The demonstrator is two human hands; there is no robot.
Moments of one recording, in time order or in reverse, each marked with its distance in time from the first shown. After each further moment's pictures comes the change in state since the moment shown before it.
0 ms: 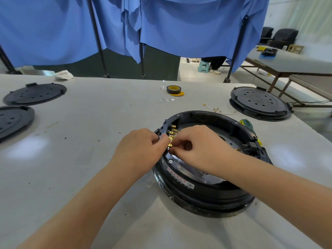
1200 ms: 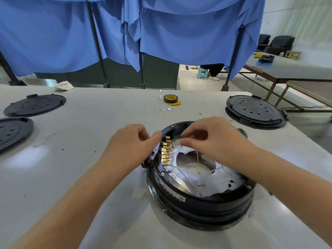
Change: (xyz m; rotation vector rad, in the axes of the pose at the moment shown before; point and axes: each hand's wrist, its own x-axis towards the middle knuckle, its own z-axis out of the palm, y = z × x) left_hand 0.020 0.006 -0.019 -0.065 0.120 -0.090; right_hand -0.002 0.020 -0.051 0.042 0.097 0.065
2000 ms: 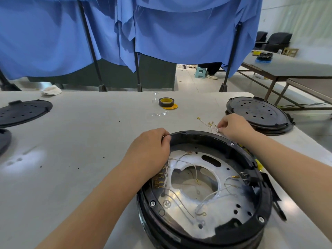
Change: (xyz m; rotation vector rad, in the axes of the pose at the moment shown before) left_hand 0.042 0.025 0.052 0.098 -0.196 0.083; right_hand 0.096 0.191 0.003 -0.265 0.065 0.473
